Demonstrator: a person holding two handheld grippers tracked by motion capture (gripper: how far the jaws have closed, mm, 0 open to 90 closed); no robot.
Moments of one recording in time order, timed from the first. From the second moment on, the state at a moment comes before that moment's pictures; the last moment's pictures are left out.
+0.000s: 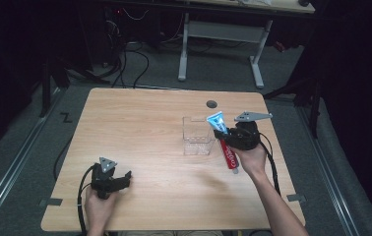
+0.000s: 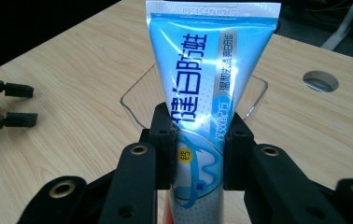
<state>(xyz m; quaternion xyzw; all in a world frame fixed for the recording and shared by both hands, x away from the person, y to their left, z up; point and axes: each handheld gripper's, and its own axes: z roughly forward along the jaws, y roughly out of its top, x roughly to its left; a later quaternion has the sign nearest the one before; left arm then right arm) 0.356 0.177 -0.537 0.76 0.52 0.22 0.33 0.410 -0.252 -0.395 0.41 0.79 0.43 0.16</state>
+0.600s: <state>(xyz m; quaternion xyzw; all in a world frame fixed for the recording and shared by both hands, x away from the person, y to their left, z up) 0.356 0.177 -0.537 0.76 0.52 0.22 0.33 0.418 -0.238 -0.379 0.39 0.78 0.45 0.17</state>
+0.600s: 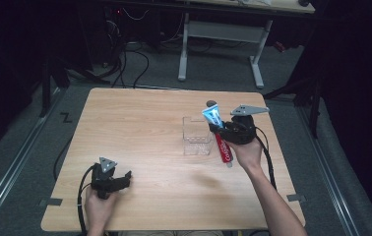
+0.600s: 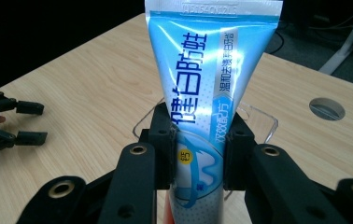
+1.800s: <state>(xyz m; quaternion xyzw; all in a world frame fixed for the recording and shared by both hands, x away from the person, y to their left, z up) 0.356 0.177 -0.537 0.76 0.52 0.22 0.34 0.447 -0.214 -0.343 0.38 0.77 0.47 0.19</state>
